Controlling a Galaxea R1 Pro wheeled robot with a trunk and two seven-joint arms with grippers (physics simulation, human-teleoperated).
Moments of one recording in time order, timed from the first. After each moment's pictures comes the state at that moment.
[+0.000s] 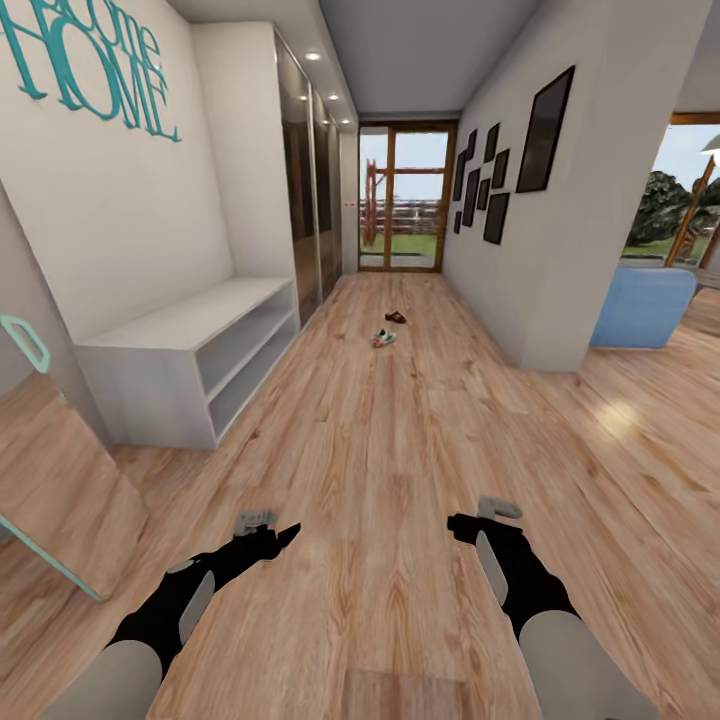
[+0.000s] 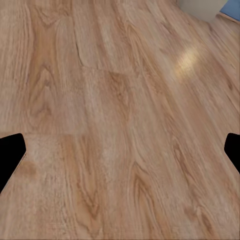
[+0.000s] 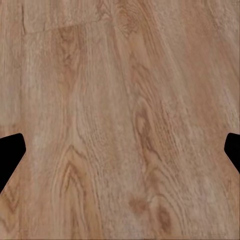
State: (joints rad) left arm -0.62 0.03 0.13 -0.54 0.11 0.09 -0.57; right arm -0.67 0.09 -0.21 -0.70 -0.01 0.44 -0.16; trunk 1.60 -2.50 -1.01
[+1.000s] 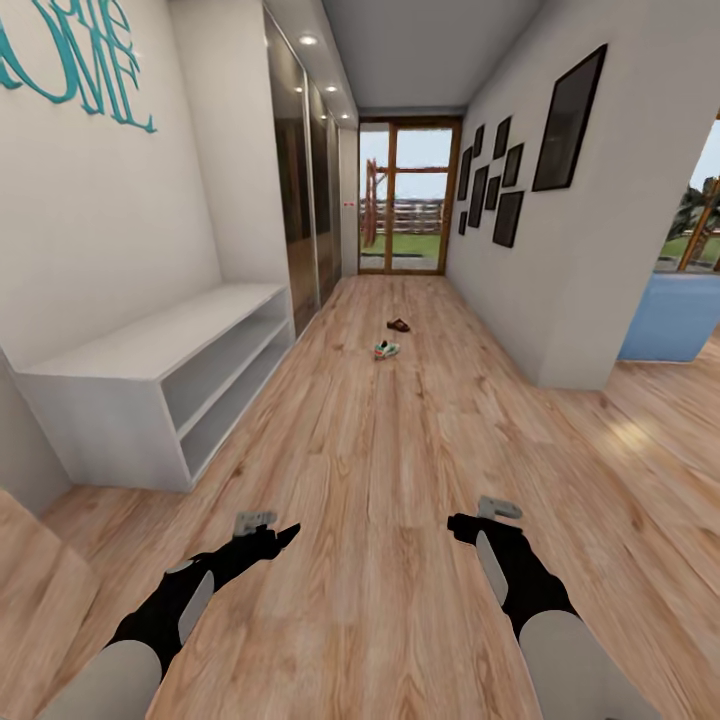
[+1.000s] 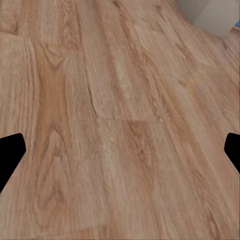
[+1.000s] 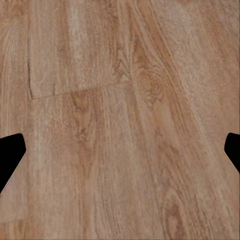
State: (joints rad) left arm -0.62 0.03 0.13 -0.54 0.11 0.09 -0.57; right arm -0.67 0.09 -0.21 -0.70 -0.01 0.44 -0.16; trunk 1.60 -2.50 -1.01
